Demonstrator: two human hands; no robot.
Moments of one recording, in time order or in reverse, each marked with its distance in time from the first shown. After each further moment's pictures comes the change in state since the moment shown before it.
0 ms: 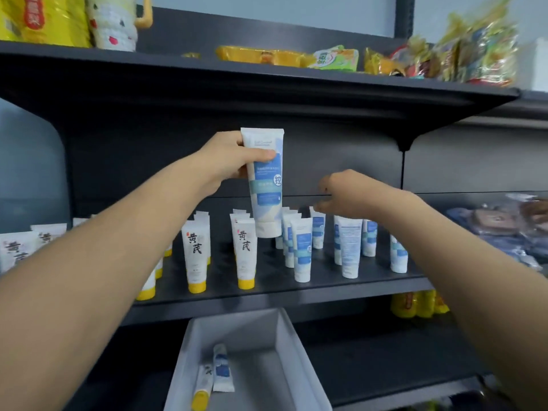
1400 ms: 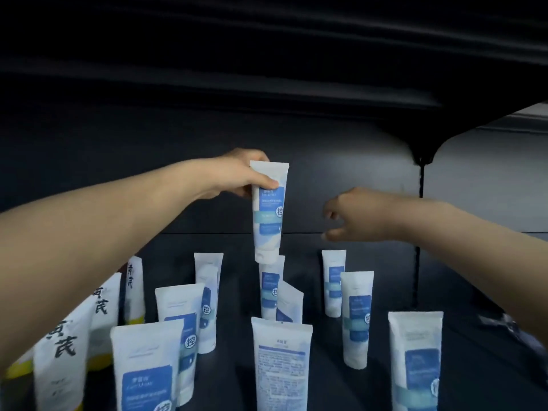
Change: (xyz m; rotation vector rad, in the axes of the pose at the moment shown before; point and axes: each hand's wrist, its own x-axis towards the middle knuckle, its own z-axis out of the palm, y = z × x) left_hand 0.320 -0.104 0.190 0.365 -0.146 -0.014; right_hand 0.229 0.261 0.111 -0.144 -0.092 -0.152
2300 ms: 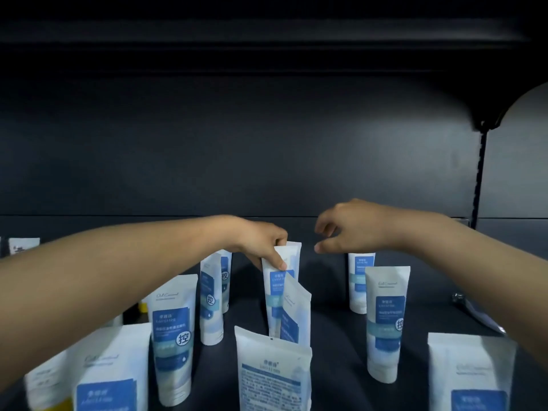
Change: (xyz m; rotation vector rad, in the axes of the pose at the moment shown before) left_hand 0.024 -0.099 0.087 0.238 -0.487 -0.343; right_hand 0.053 0.003 0.067 0.223 -0.061 -0.201
